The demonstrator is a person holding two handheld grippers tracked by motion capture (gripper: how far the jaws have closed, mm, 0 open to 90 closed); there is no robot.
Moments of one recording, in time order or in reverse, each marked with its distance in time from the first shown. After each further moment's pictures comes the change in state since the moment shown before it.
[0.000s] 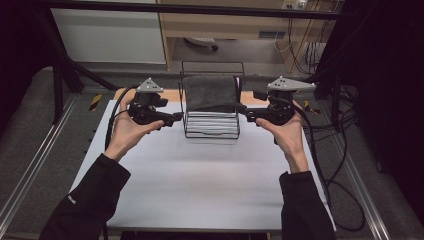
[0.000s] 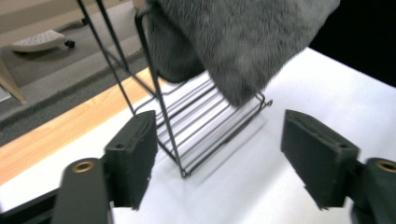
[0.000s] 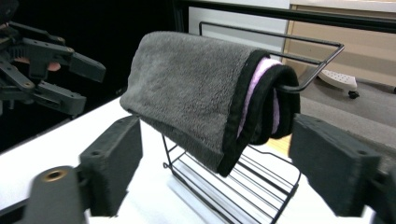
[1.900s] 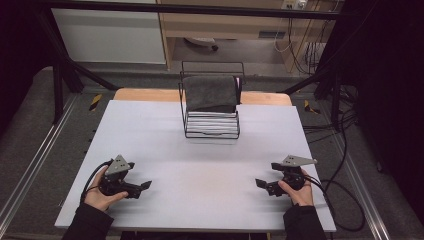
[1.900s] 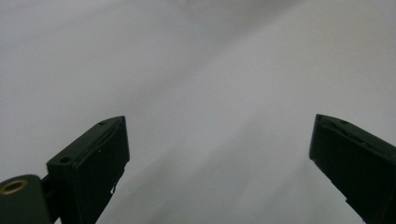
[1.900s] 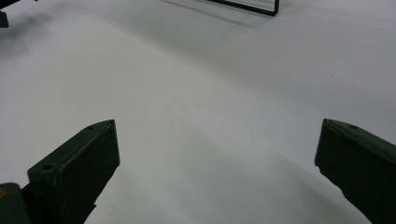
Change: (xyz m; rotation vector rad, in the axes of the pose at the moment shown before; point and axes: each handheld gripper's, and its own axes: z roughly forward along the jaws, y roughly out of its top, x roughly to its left) left arm 0.004 -0.229 -0.004 0.075 -0.009 -0.036; right arm -0.030 -0.232 -0.030 0.248 0.083 0.129
